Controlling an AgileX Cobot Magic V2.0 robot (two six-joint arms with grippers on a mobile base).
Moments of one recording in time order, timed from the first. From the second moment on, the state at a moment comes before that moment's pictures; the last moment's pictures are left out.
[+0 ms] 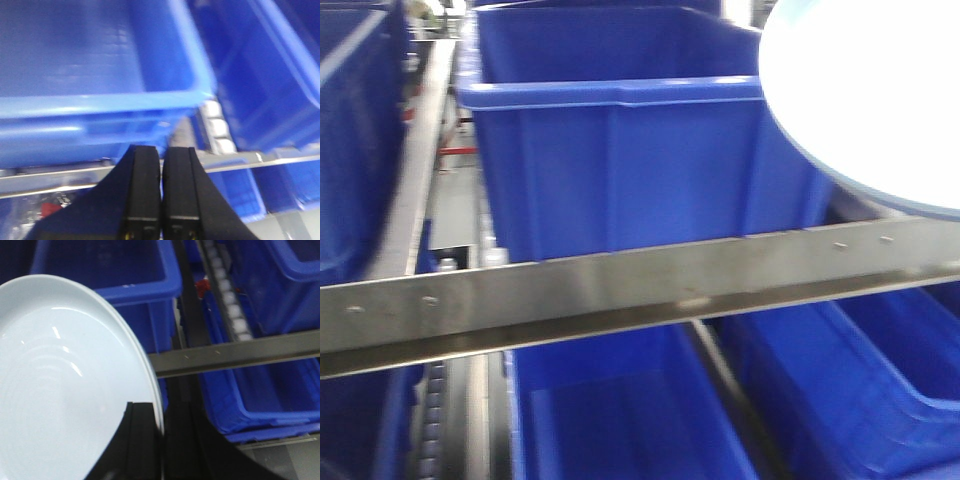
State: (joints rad) left arm -0.10 0.71 -0.51 -0.13 0.36 -0.15; right arm 0.10 0.67 -0.64 0.14 0.49 0.00
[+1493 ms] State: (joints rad) left arm -0.10 0.71 -0.51 -0.13 0.36 -0.15; right arm 0.10 0.67 -0.64 0.14 0.49 0.00
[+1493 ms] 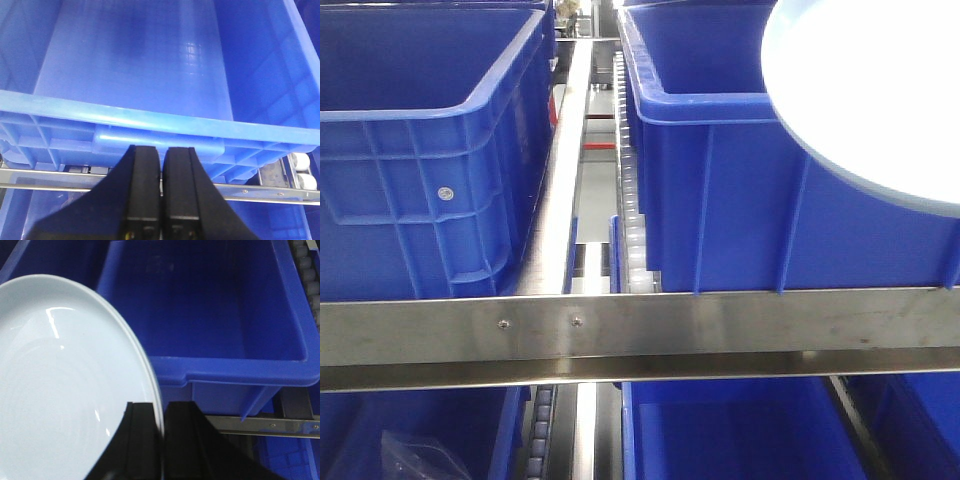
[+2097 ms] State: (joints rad) left arm -0.10 0.71 -0.51 -0.13 0.36 -0.15; right arm 0.10 0.67 -0.64 0.14 0.48 0.00
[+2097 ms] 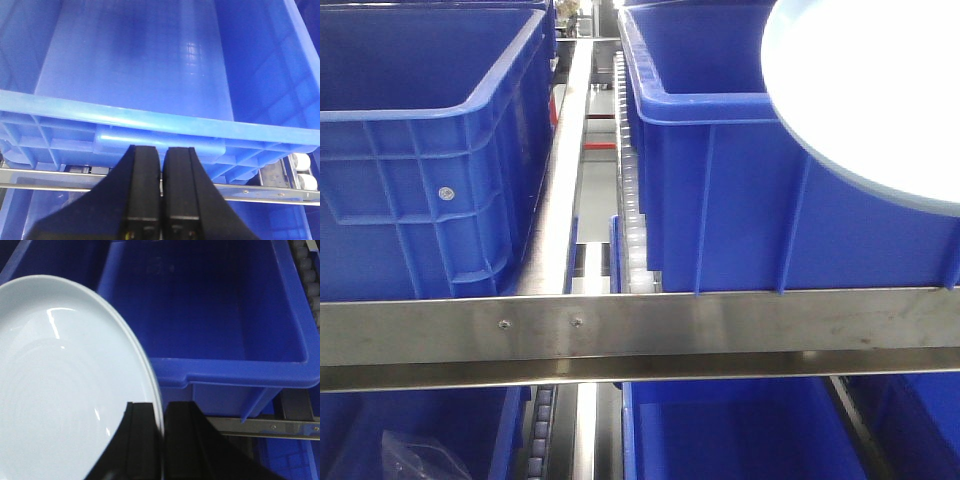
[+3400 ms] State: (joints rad) left arm -0.10 0.71 -0.51 -0.13 0.36 -0.15; right arm 0.10 1.53 -1.29 0.16 0.23 0.00
